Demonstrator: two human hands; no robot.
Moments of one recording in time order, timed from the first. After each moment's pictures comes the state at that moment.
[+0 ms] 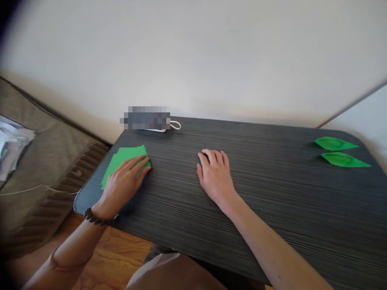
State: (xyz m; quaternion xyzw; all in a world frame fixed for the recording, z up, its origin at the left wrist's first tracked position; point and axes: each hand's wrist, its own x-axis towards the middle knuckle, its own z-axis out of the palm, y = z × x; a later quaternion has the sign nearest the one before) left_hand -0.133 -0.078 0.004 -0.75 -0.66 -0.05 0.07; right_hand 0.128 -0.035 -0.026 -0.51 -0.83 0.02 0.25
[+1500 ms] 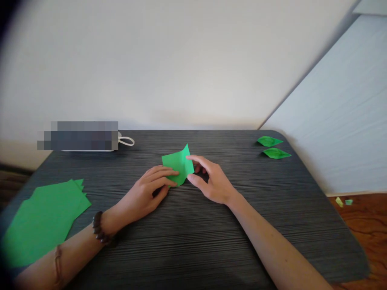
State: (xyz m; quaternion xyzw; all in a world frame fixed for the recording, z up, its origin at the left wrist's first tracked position) left_hand -0.013 -0.011 -0.008 -0.89 -0.31 -0.25 -0.21; right_hand 0.213 -0.024 -0.001 -0.48 -0.76 0.29 0.33
